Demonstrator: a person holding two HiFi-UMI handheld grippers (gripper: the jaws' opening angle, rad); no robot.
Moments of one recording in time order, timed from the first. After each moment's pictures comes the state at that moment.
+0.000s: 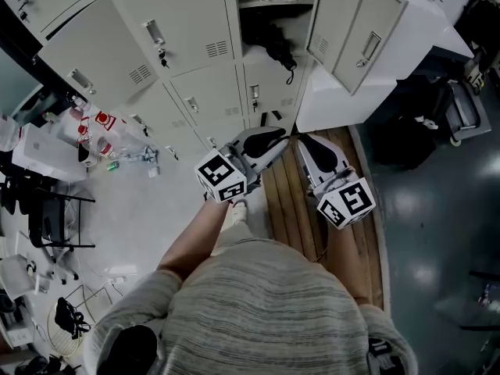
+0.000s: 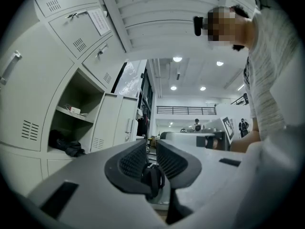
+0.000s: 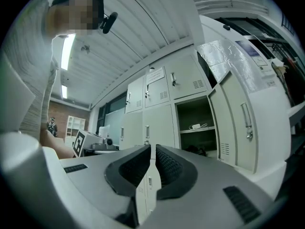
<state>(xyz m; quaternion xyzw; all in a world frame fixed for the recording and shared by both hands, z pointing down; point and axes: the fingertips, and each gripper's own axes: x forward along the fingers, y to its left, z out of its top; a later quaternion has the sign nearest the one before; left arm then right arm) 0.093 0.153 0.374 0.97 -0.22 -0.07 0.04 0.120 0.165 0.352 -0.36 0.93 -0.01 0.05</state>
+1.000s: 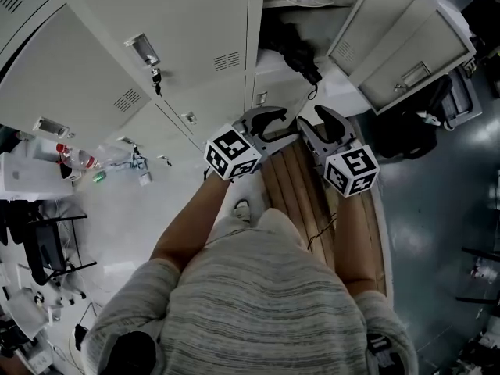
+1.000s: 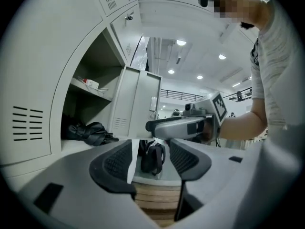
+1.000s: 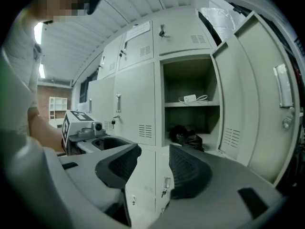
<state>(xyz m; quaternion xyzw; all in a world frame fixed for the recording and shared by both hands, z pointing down) 0.029 -0.018 0.440 0.98 -0.15 0.04 0.08 0.050 -0.035 0.416 -0.44 0.89 -0.07 -0.10</state>
